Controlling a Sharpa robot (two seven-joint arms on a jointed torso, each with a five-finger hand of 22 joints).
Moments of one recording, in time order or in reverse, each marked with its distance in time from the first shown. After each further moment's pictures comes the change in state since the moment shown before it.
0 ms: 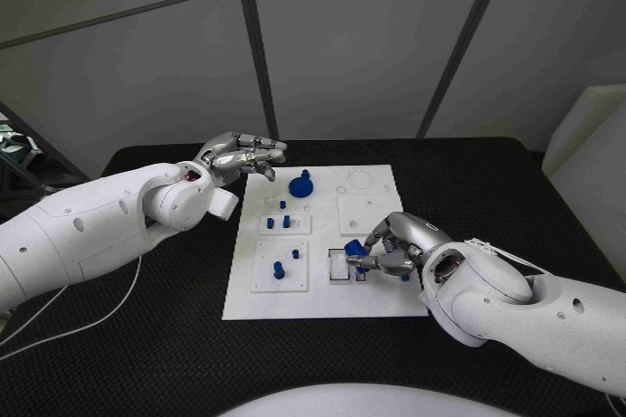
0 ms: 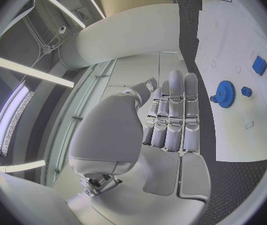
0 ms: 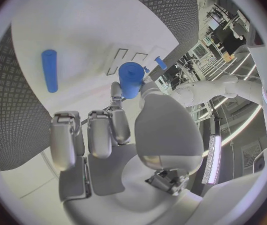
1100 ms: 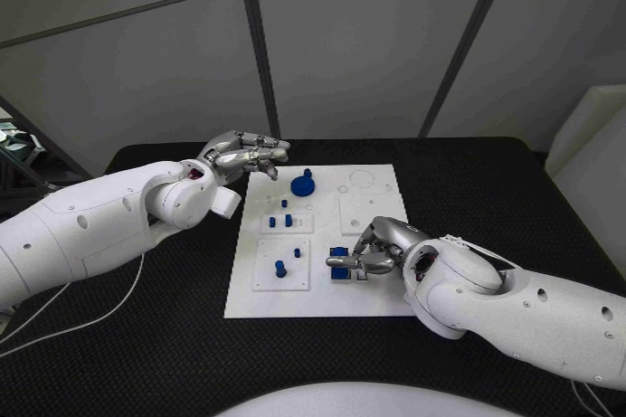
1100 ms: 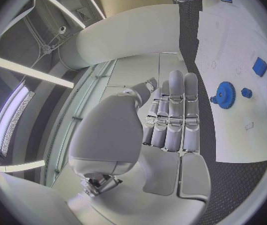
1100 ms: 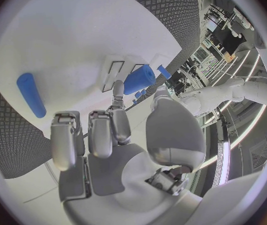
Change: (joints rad) left arm 0.000 -0.002 0.000 0.004 0.000 0.000 -0.002; left_hand 0.000 0.000 0.000 0.000 0.000 0.000 0.000 0.000 0.001 0.000 0.000 0.000 0.001 0.000 0.000 0.000 0.000 0.000 0.000 0.000 0.000 -0.001; right arm 0.000 0.106 0.001 -0.080 0.028 0.087 -0.065; right_hand -0.280 -0.064 -0.162 0.009 -0.125 0.014 -0.013 0.007 0.142 0.000 -0.014 -0.021 0.000 0.000 -0.014 0.000 0.000 0.000 0.004 -0.011 -0.004 0.000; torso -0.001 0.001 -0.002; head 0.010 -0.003
